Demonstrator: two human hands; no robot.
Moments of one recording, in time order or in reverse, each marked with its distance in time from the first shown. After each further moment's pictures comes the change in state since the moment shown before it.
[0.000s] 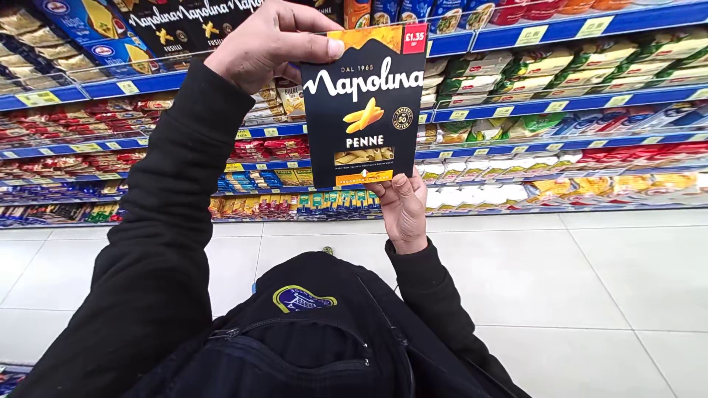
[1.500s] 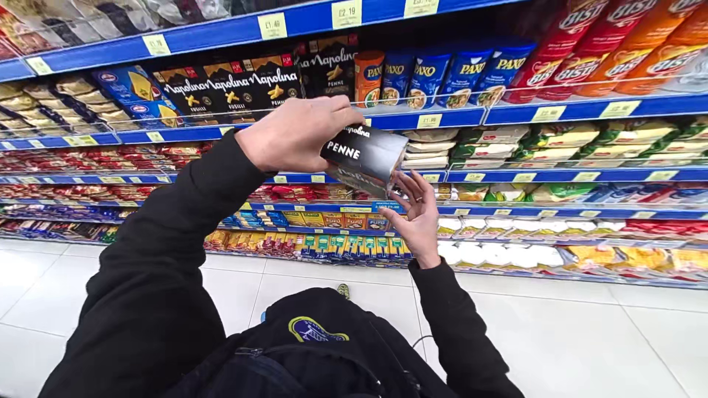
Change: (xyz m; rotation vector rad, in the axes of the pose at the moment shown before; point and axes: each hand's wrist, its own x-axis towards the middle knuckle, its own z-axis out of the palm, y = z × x) left_hand 0.063 -0.007 -0.012 1.199 -0.069 0.228; right_hand 0.143 0.010 -0.075 -0.788 -0.142 -0.211
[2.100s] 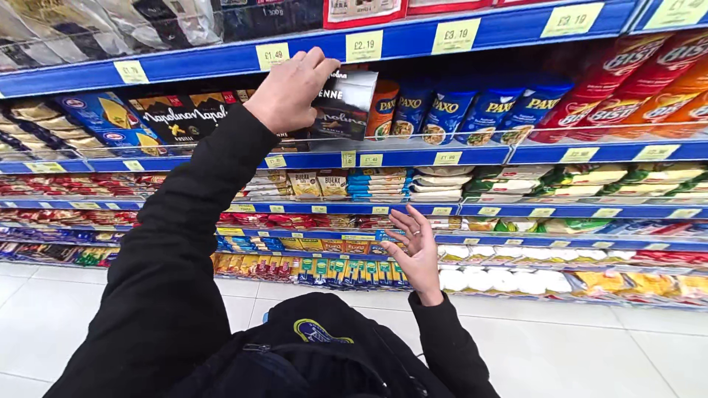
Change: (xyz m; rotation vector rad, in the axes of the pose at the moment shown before) left_hand 0.068 -0.176 0.019 0.163 0.097 -0.269; right_hand 0.045 0.053 0.028 -0.014 -0.020 0.120
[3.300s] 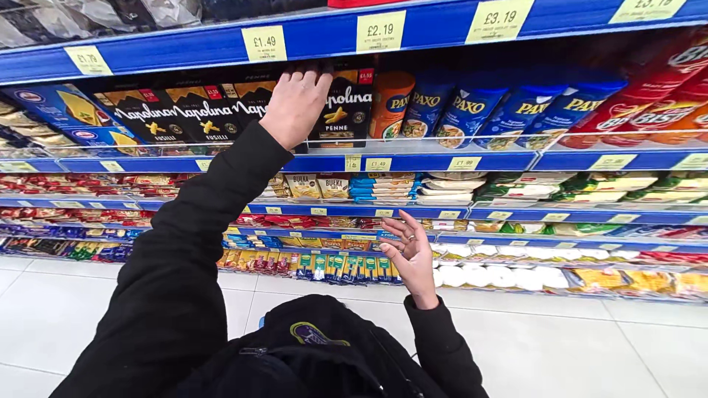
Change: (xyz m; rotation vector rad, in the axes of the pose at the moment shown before) left_hand 0.019 -0.015 0.070 0.091 -0.037 -0.205; right_hand 0.021 0.032 0.012 0.041 -0.028 0.092
